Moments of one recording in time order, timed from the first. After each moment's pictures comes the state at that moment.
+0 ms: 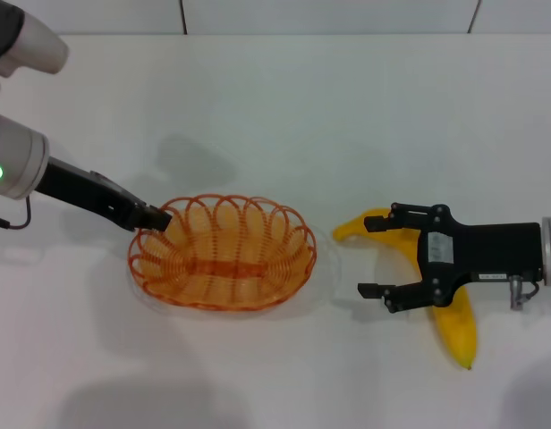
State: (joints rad) left arm -0.77 -2.02 0.89 0.80 2.49 1.49 -2.08; right arm 0.57 2.04 -0.42 -0.41 -2.34 -1.58 0.81
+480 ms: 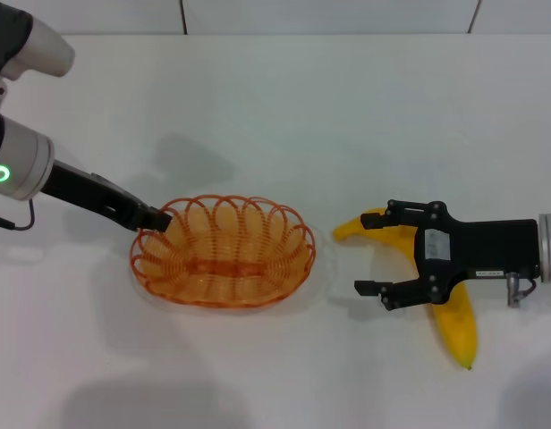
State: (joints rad) left arm -0.78 -2.03 0.89 0.77 2.51 1.46 -2.10; right arm 0.58 2.04 -0.42 -0.40 -2.34 -1.58 0.81
